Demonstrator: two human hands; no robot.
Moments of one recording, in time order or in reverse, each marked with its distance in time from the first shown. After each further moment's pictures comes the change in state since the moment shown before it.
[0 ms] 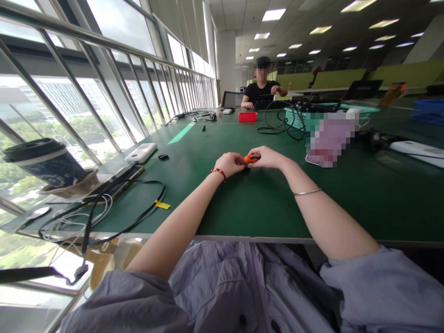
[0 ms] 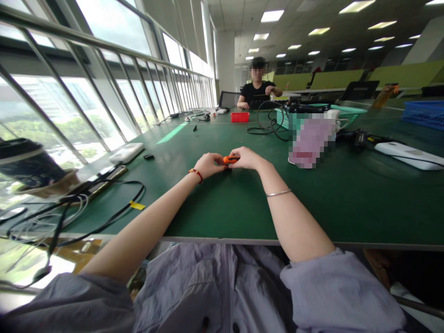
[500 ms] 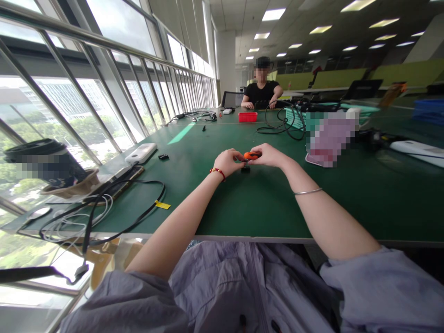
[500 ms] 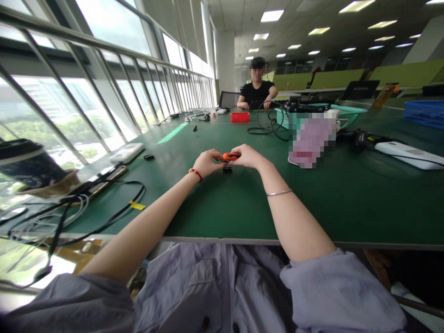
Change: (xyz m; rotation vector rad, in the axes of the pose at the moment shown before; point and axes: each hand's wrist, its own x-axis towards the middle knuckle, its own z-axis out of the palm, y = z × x) left_hand 0.001 -0.001 -0.002 -0.002 0.116 0.059; right_hand 0.001 0.003 -0.004 -0.074 0.110 -0.085
